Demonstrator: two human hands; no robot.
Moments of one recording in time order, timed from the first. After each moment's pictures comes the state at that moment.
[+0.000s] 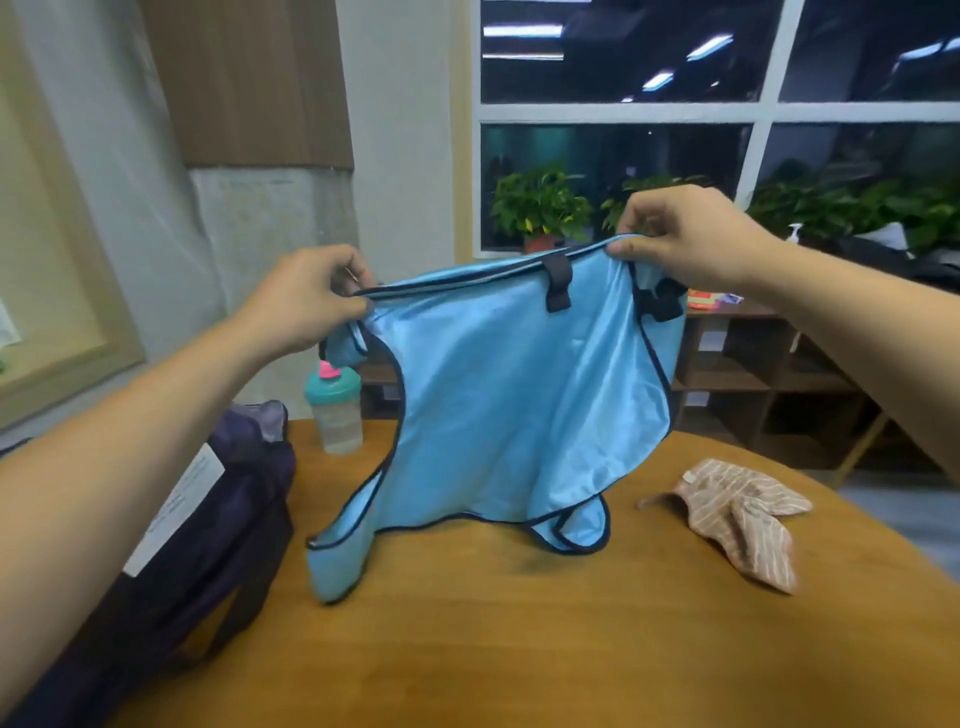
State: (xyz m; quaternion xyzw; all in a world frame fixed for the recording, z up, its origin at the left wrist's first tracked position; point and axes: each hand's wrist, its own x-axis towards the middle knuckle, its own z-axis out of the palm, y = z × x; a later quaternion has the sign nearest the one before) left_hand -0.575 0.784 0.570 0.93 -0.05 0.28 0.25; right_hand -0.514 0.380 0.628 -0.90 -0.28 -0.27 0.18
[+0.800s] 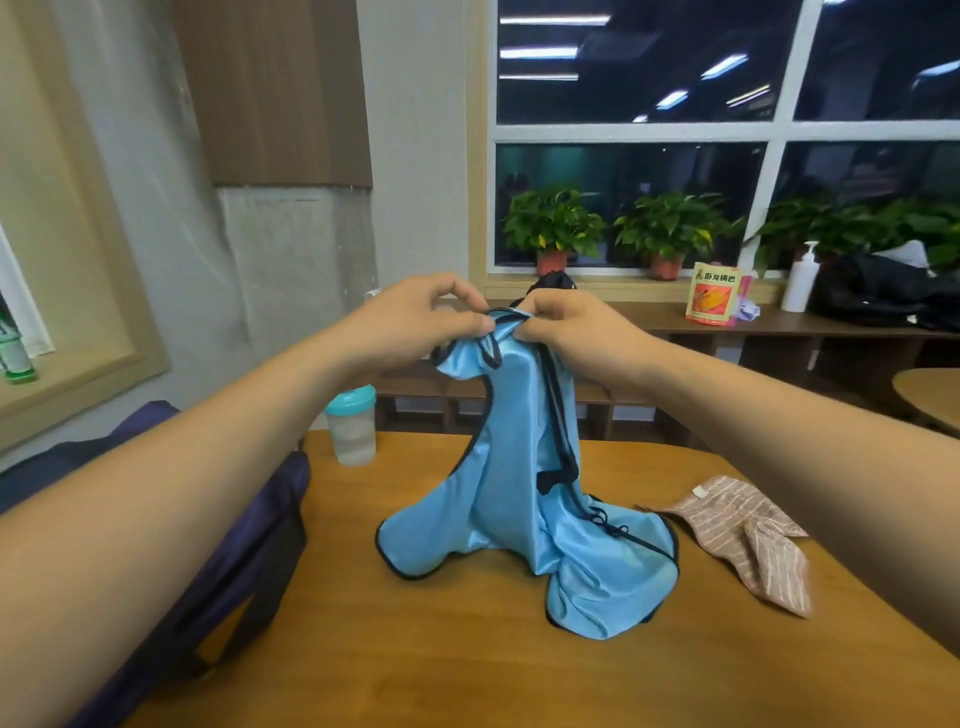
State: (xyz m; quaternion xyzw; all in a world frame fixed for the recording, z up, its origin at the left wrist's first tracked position) left_hand -0.597 0.704 0.578 0.90 -0.12 0.13 0.41; right_hand -0.552 0.477 0.564 -0.84 -0.29 -0.03 0.46
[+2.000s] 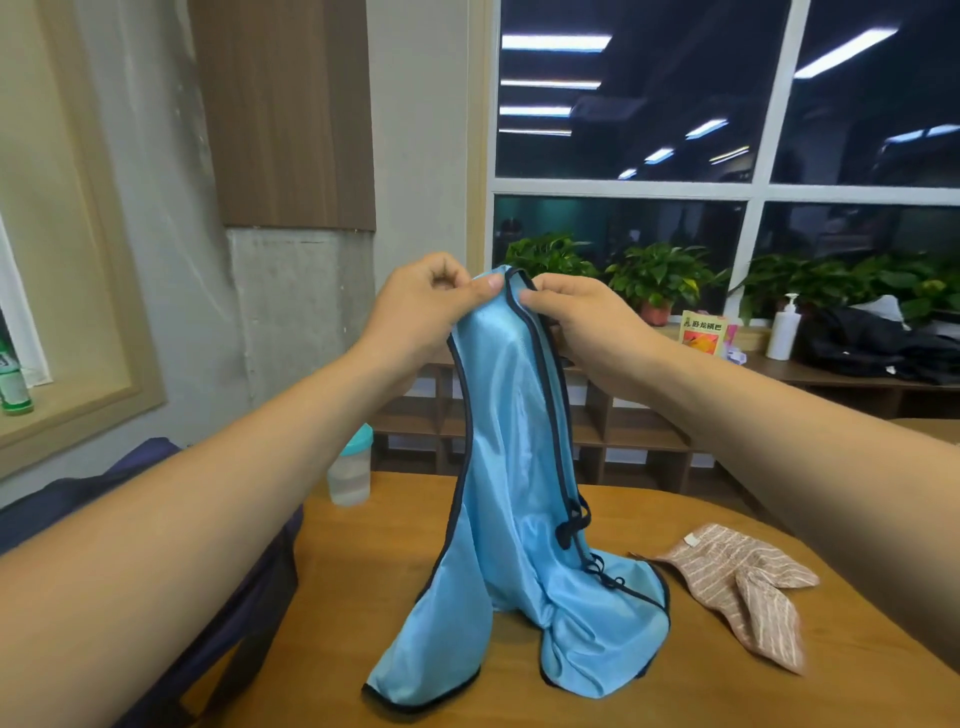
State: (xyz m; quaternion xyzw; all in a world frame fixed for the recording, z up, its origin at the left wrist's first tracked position) left_hand -0.591 0.680 0.611 0.74 -0.15 0.30 0.58; right_hand -0.562 0.483 0.616 -0.73 -0.32 -0.04 0.60
